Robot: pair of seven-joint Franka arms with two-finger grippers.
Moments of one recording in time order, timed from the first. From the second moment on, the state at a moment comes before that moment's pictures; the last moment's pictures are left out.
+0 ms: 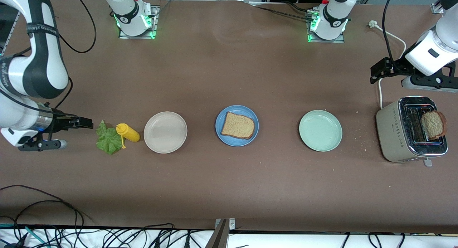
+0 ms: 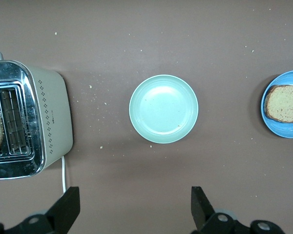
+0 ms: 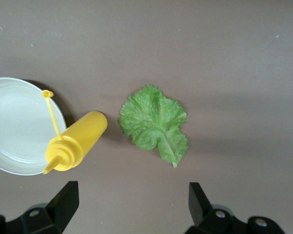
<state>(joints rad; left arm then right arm) -0.07 -0.02 0.00 -1.68 -0.01 1.63 0.00 0.03 0.43 -0.07 -1.53 0.04 1.83 -0.12</state>
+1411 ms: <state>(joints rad) -0.07 -0.03 -0.01 -1.67 -0.01 1.63 0.00 0.01 0.56 -0.08 -1.93 0.04 2.35 -0.26</state>
